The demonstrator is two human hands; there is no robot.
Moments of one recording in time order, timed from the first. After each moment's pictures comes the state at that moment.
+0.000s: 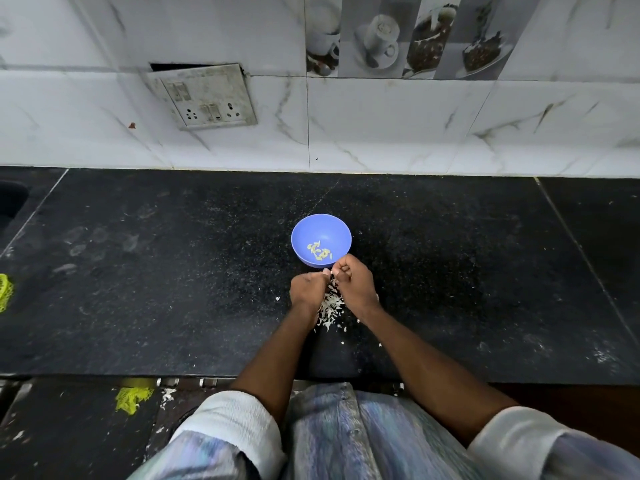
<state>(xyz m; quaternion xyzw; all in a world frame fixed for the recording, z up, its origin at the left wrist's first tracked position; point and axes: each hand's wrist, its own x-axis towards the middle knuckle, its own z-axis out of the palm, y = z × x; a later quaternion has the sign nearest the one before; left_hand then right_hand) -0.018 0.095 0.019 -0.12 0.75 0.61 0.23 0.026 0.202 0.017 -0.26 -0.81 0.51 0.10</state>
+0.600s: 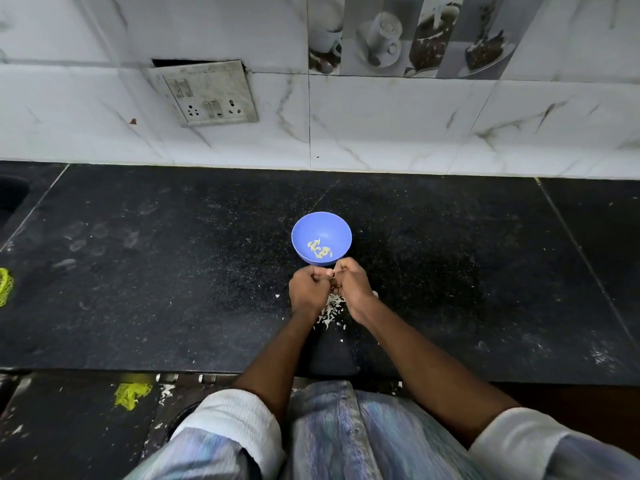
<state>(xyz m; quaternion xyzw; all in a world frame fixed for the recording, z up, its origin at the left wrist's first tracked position) -0.014 0.090 0.016 0.00 0.83 0.53 0.16 0.018 0.190 0.027 -0.37 -0.61 0.70 0.01</state>
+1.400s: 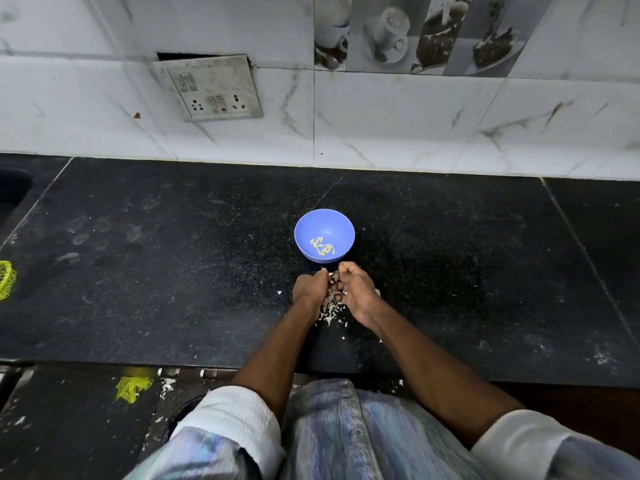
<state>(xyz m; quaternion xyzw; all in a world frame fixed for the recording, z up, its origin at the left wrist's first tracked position) -0.021 0.095 0.015 -0.19 0.75 0.55 0.30 0.033 0.191 0.022 -0.34 -0.55 0.77 -0.02</state>
